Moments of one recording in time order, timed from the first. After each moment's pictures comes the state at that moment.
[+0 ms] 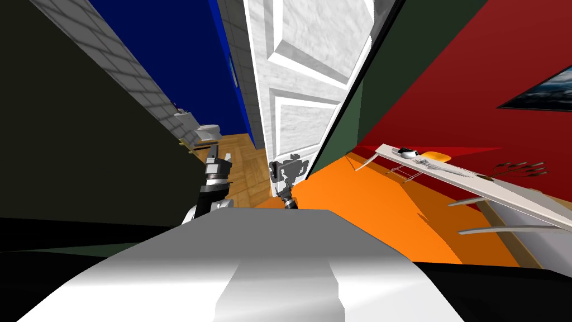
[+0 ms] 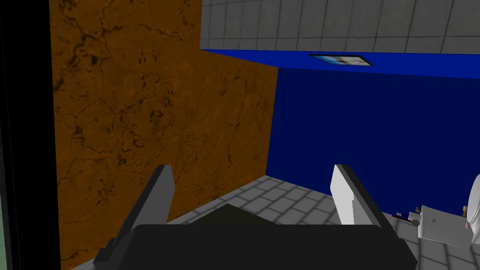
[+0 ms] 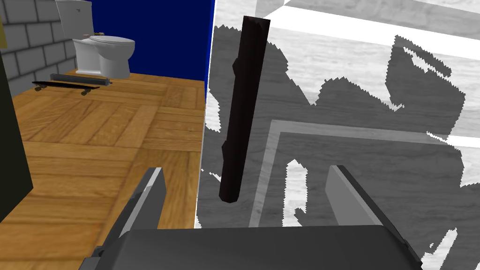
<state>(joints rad) 0.16 -0.11 0.65 -1.13 -0.22 -0.72 -1.25</state>
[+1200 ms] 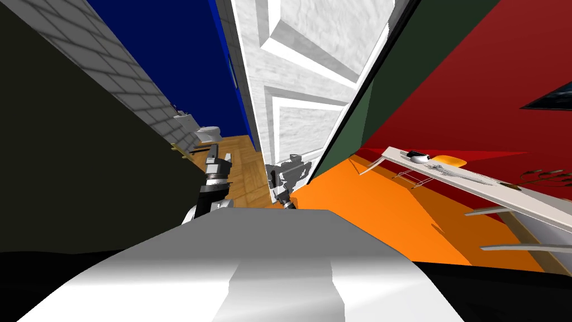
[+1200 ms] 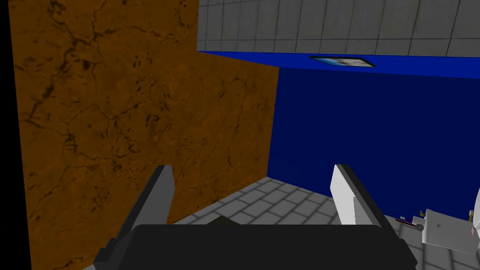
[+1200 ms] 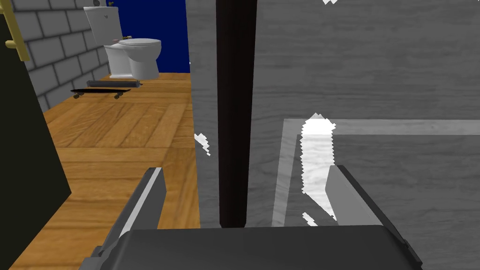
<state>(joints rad) 0.10 -0.10 0.72 -0.99 -0.23 -0.76 -1.40</state>
